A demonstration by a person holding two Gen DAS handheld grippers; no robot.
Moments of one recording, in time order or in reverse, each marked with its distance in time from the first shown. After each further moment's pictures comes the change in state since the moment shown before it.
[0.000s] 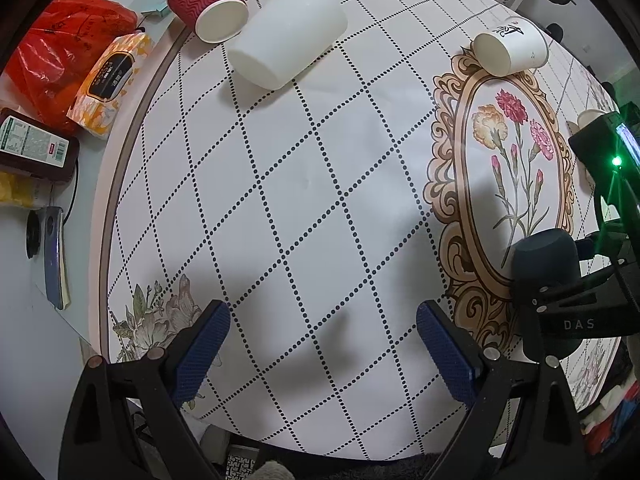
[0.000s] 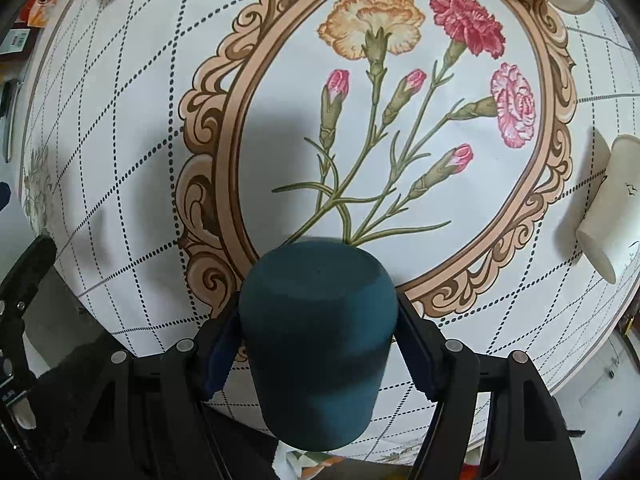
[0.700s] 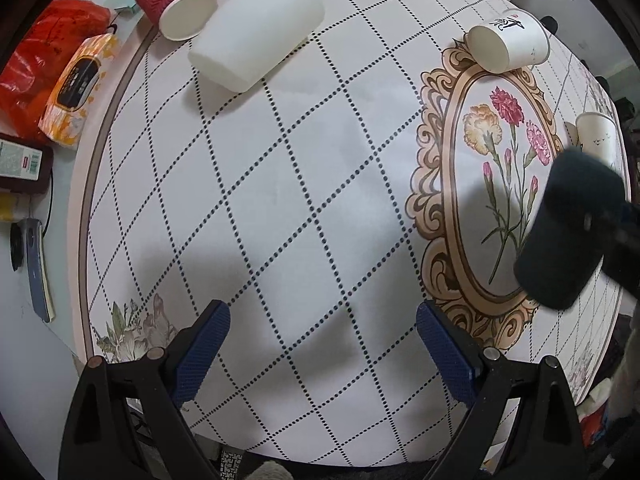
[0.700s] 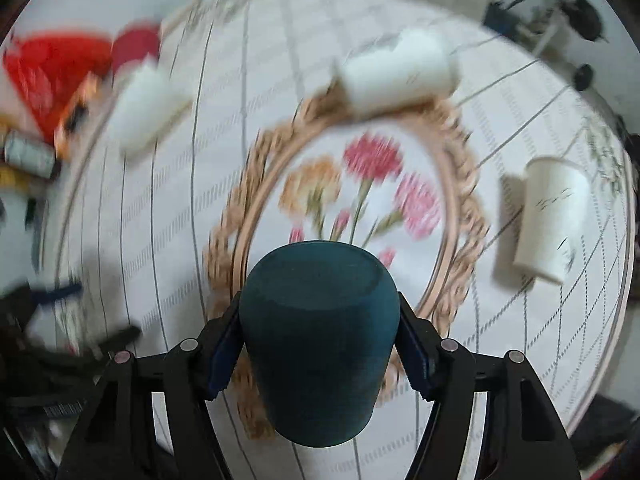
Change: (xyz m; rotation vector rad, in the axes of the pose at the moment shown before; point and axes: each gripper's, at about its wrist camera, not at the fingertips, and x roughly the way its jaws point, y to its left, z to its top) left arm 0.019 -0.005 0.029 0.013 0.057 -0.050; right arm -0.089 -0.030 -0.033 0.228 -0.574 0.044
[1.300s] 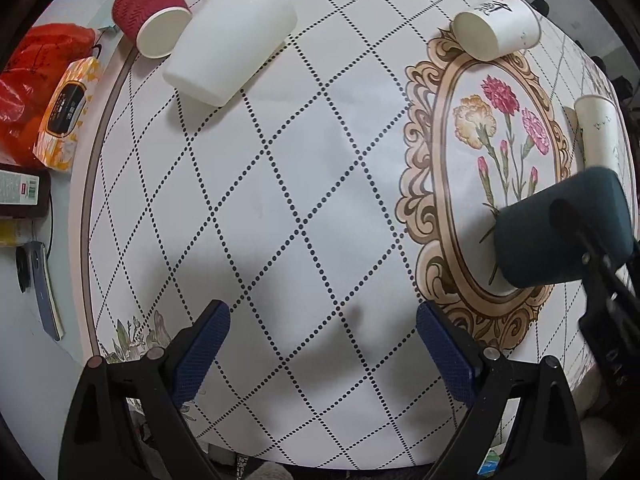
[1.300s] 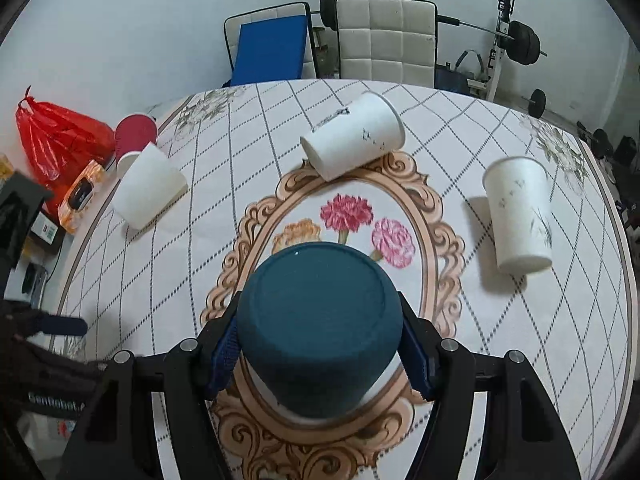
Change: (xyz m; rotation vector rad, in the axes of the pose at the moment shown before) left arm 0.008 -0.006 0.008 0.066 0.002 0.032; right arm -0.012 -0.005 -0.057 0.106 -0.361 -0.024
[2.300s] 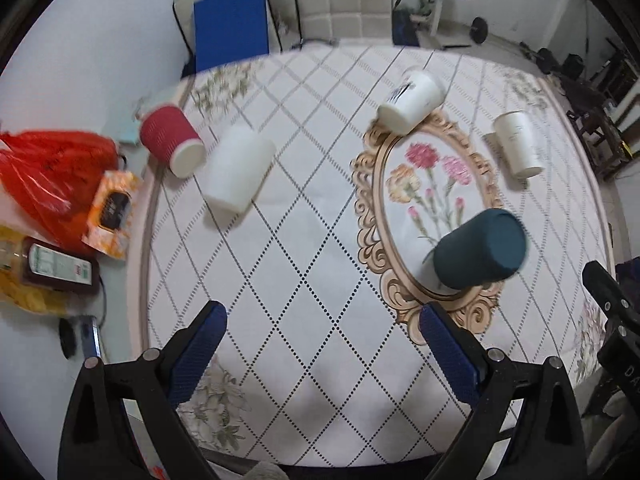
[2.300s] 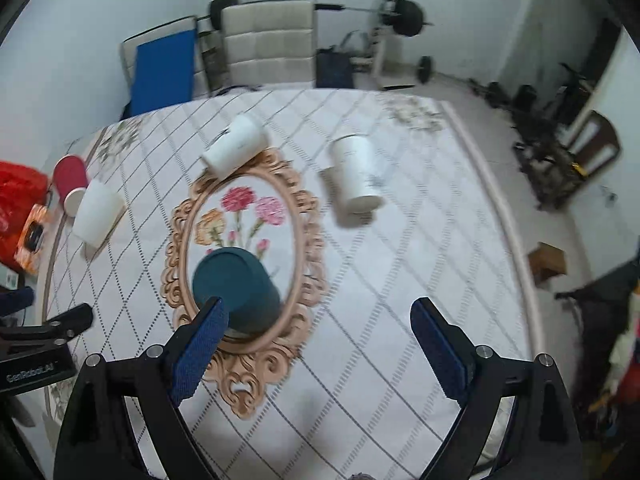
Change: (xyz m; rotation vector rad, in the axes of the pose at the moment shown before) left arm -0.115 -0.033 -0.044 0.201 -0.322 0.033; right arm -0.137 -0.010 -0.027 0.241 0.045 -0.363
